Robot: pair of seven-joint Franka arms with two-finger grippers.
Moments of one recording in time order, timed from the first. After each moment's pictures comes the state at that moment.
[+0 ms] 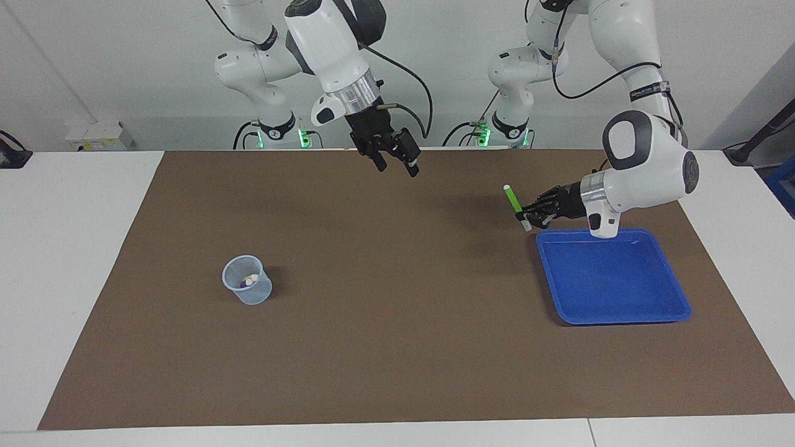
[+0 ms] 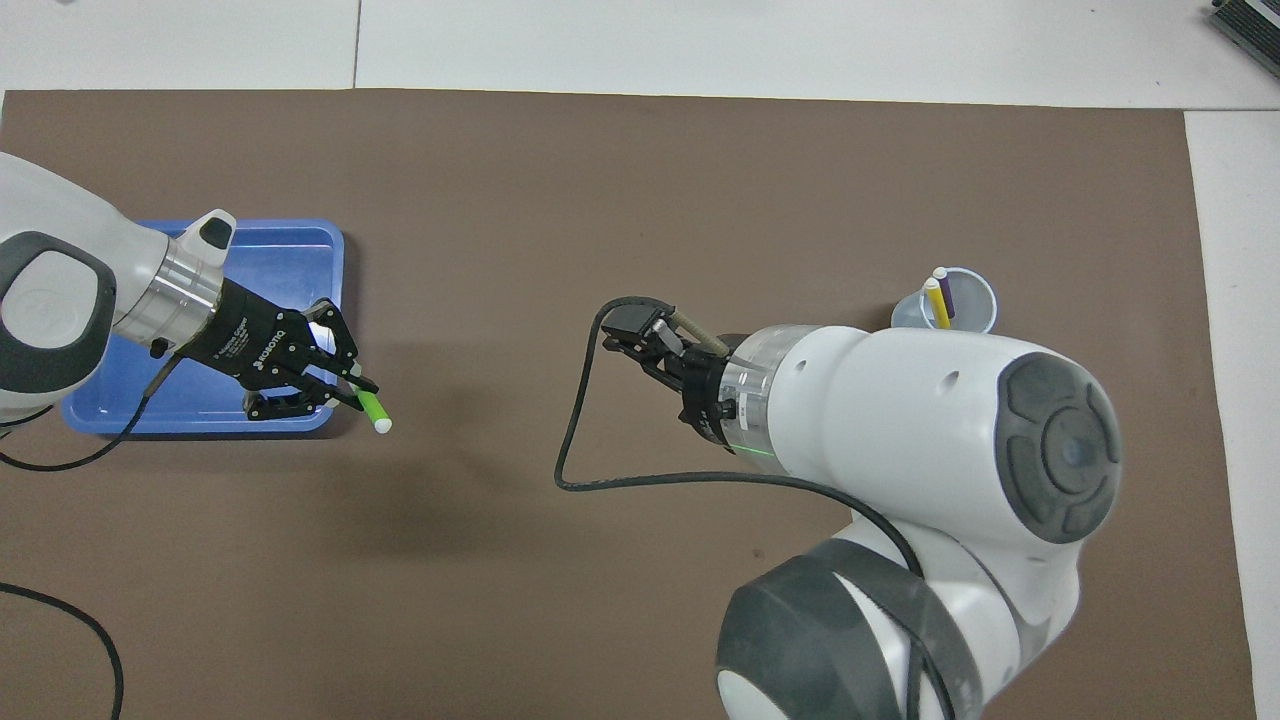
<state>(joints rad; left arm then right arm) 0.19 0.21 -0.25 -1.83 -0.54 1.64 -0.79 0.38 -0.03 0.17 -1.87 0.33 2.24 1.11</state>
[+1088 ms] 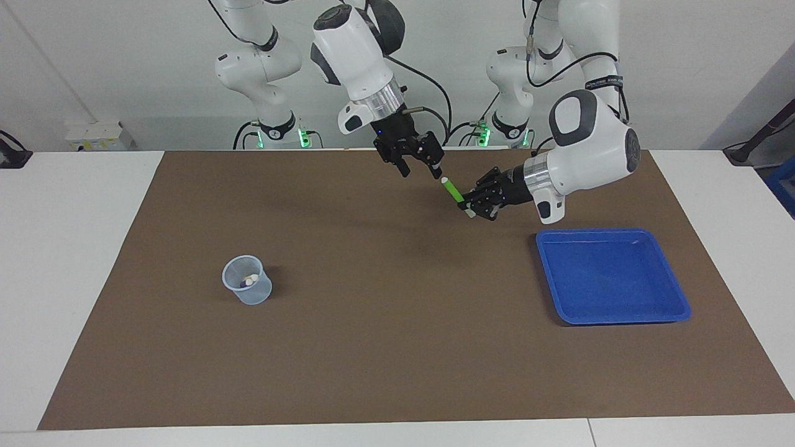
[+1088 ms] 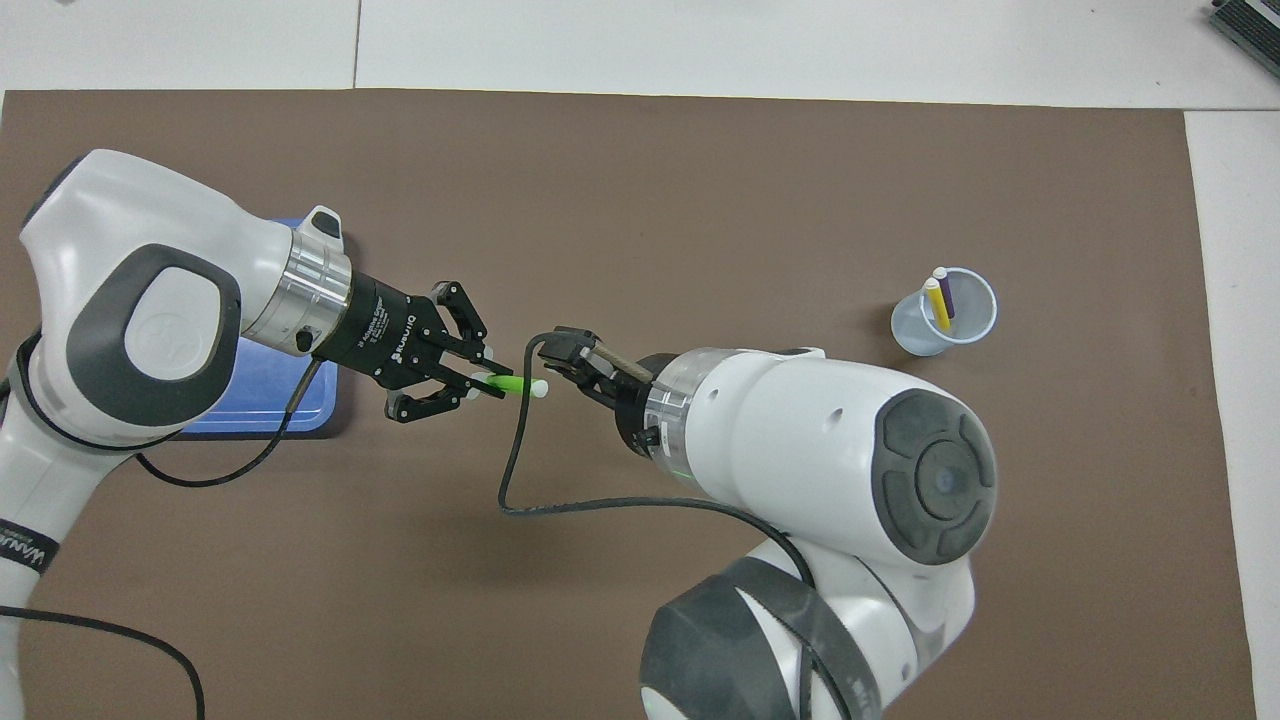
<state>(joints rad) -0.01 0.16 -0.26 -1.83 -0.74 1.77 -1.23 0.46 0.02 0.17 -1.87 0.33 2.34 1.06</state>
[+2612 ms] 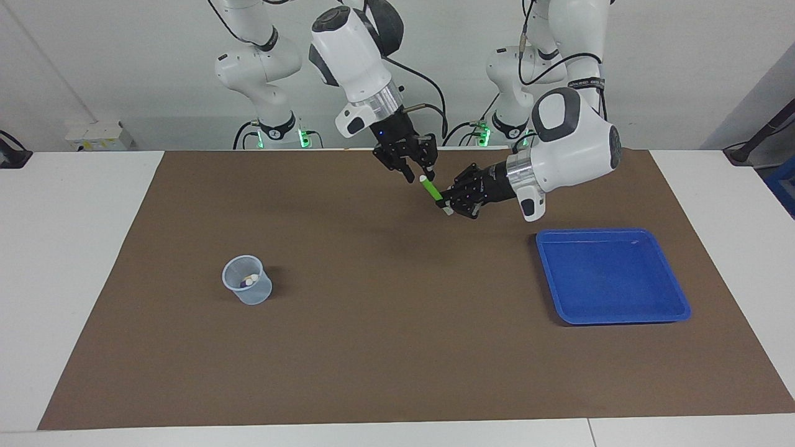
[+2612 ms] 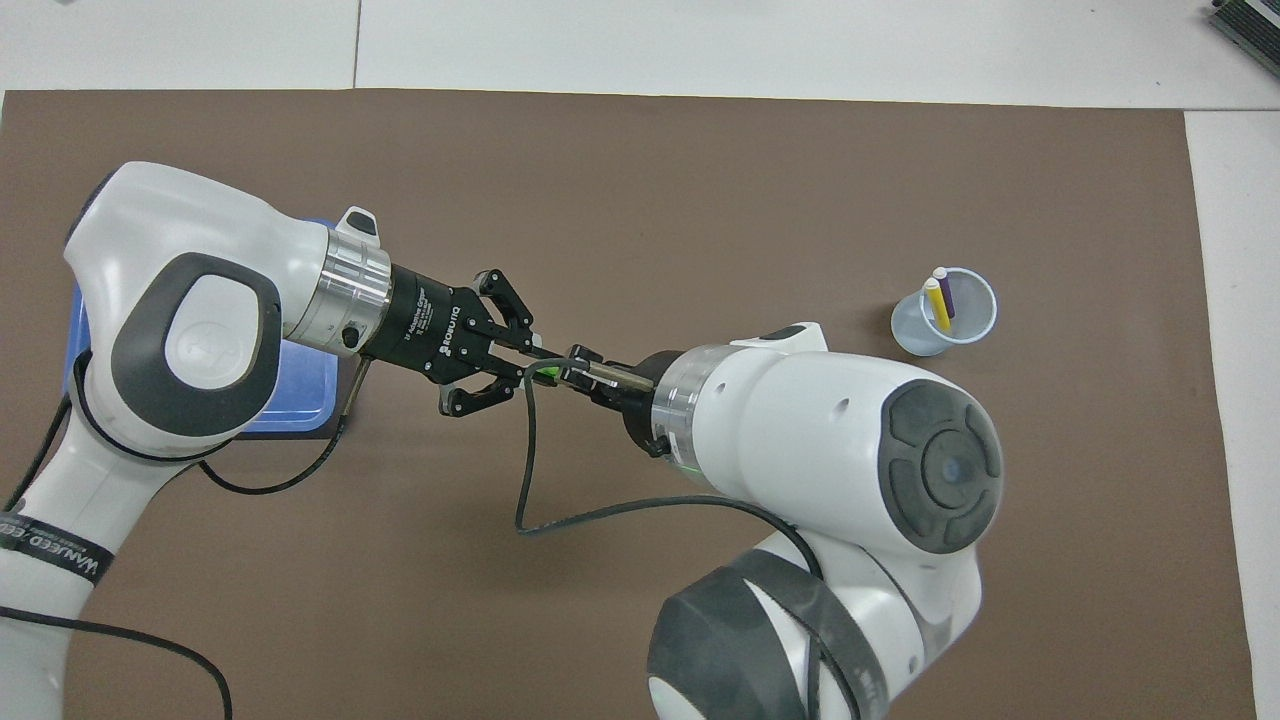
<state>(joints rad) -0.07 0.16 -0.26 -1.83 -0.87 1.85 -1.30 0.45 0.03 0.17 -1.87 0.33 2.33 0.84</state>
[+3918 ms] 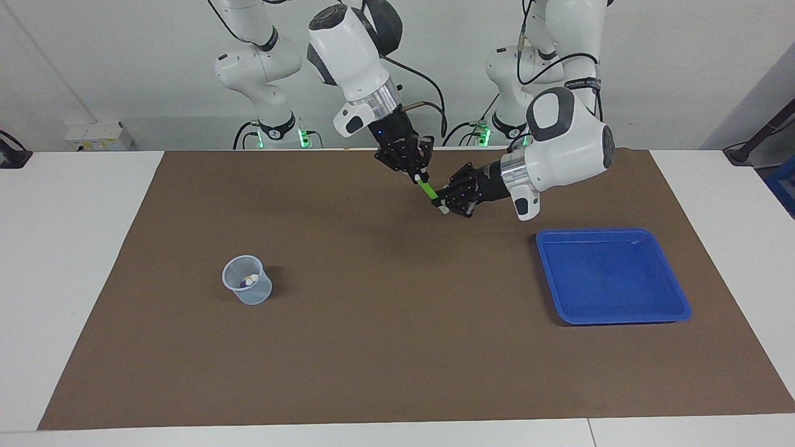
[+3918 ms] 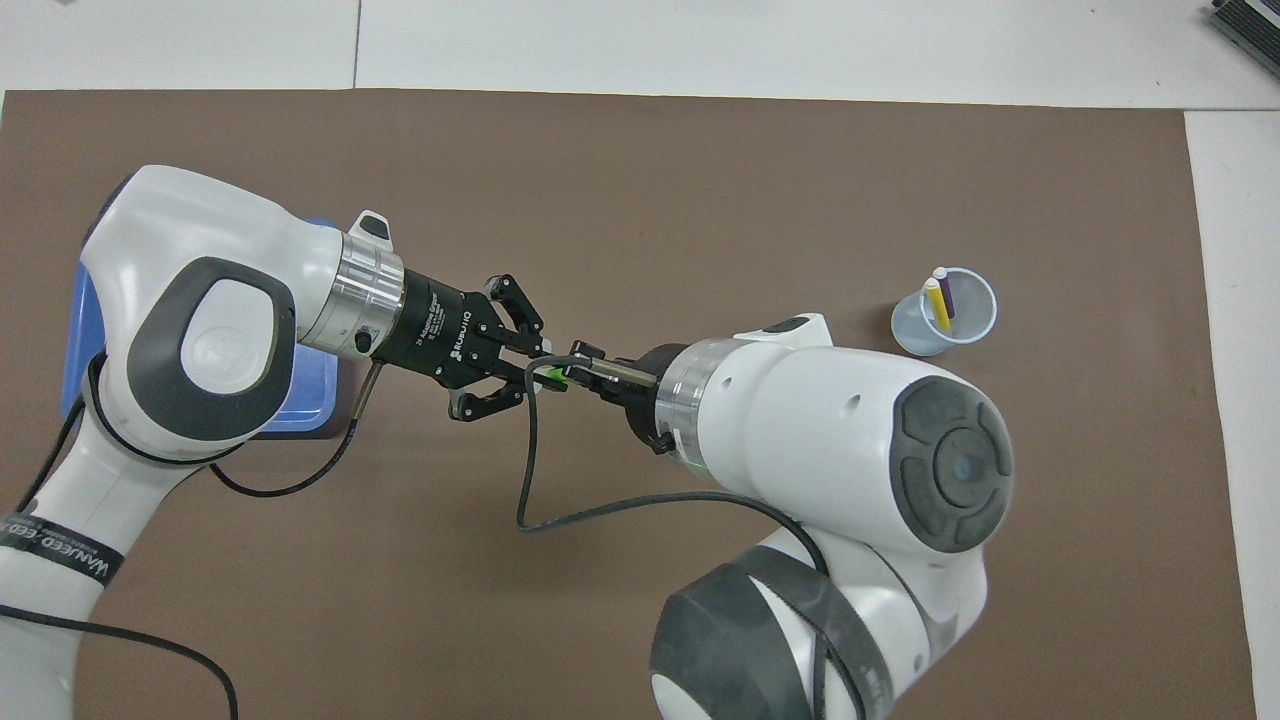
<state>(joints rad) -0.09 0.16 -0.26 -1.83 -0.87 1.85 -1.30 0.45 0.03 0.17 -1.86 0.34 2.33 0.82</state>
